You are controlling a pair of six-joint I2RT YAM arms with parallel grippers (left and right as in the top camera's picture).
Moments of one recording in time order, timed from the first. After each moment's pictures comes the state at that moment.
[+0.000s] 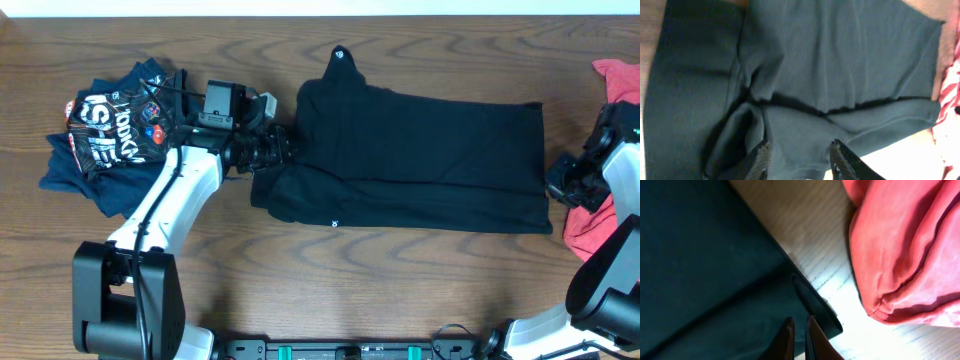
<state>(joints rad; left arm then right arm) -0.18 1.66 1.12 -0.58 0.51 -0.36 -0.44 1.76 1.20 -0.93 0.06 0.31</state>
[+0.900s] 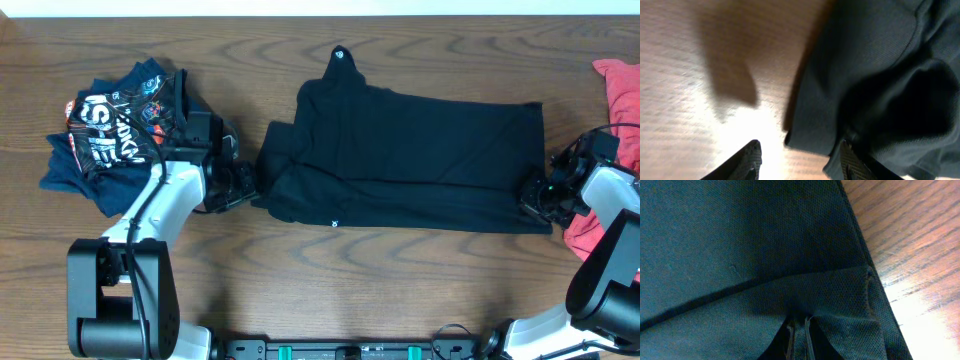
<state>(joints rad) -0.06 1.66 0.94 -0.66 0.29 -0.40 -0.44 1.76 0.97 -0.68 -0.14 0.17</state>
